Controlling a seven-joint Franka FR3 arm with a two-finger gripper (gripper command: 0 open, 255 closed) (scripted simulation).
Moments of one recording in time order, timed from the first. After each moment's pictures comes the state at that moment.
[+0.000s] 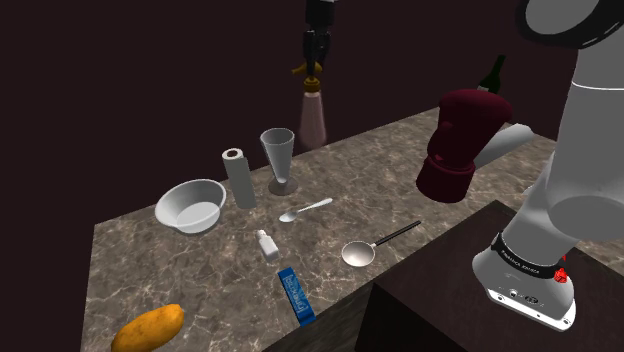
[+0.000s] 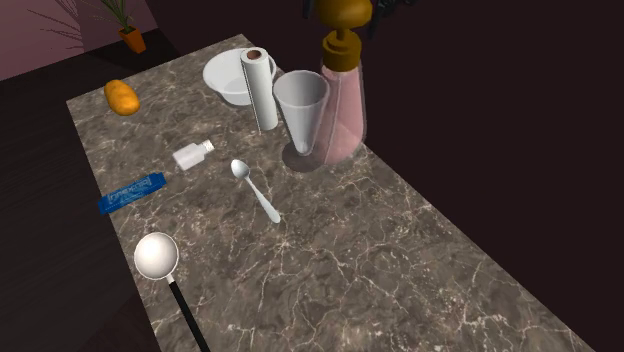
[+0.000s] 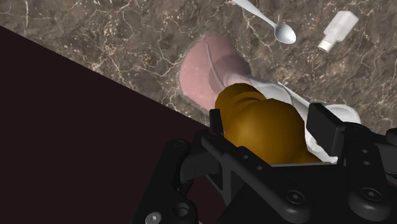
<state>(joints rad) 0.09 0.28 -0.09 -1.30 0.19 1.56 -0.33</state>
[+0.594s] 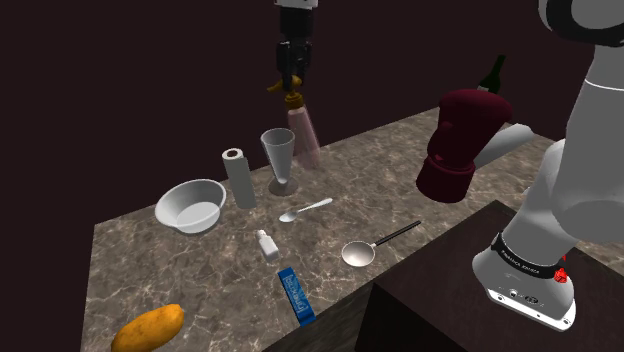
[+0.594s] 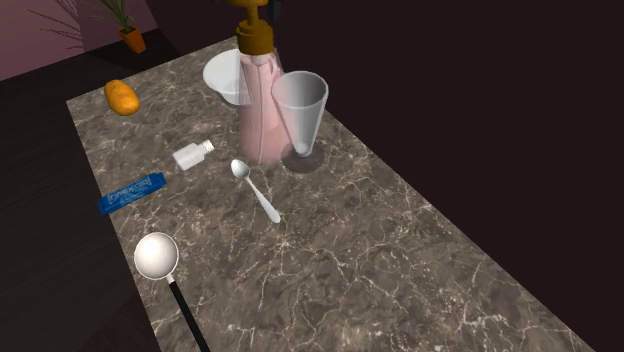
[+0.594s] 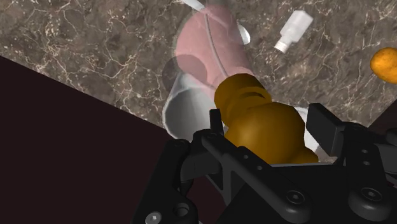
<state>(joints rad) 0.22 0.21 -0.02 -1.41 0.17 1.63 -0.14</state>
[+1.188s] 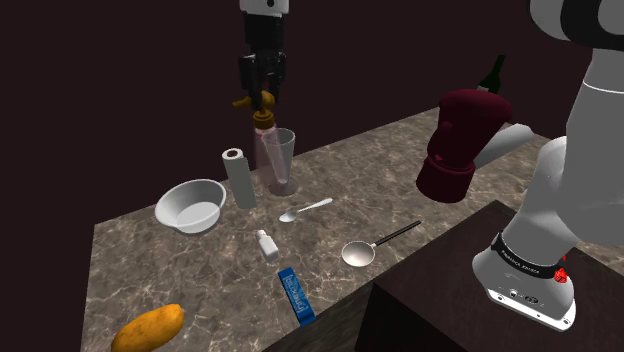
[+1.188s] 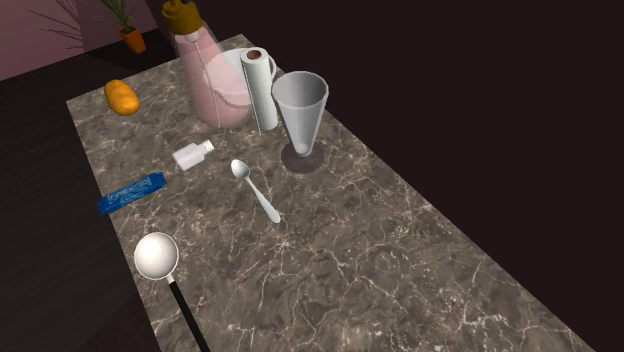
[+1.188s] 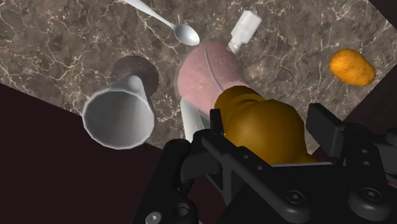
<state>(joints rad) 0.34 0.22 0.06 -1.39 0.15 1.67 0.06</state>
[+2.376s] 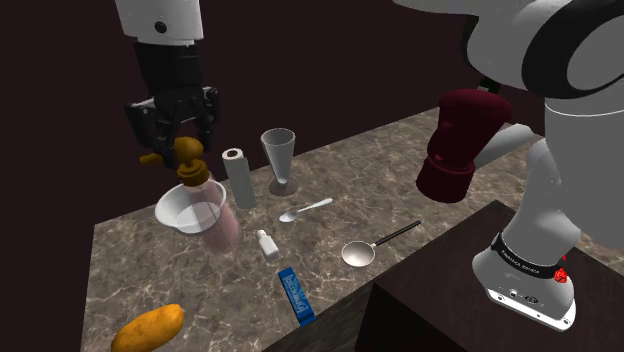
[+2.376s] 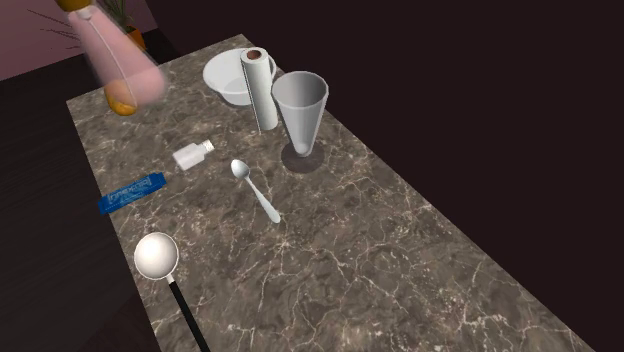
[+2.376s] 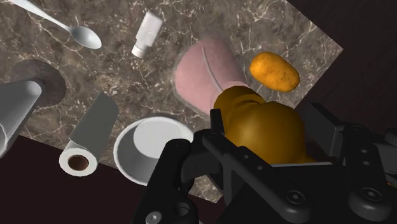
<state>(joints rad) 0.60 0.49 0.16 -1.03 0.06 1.61 0.41</state>
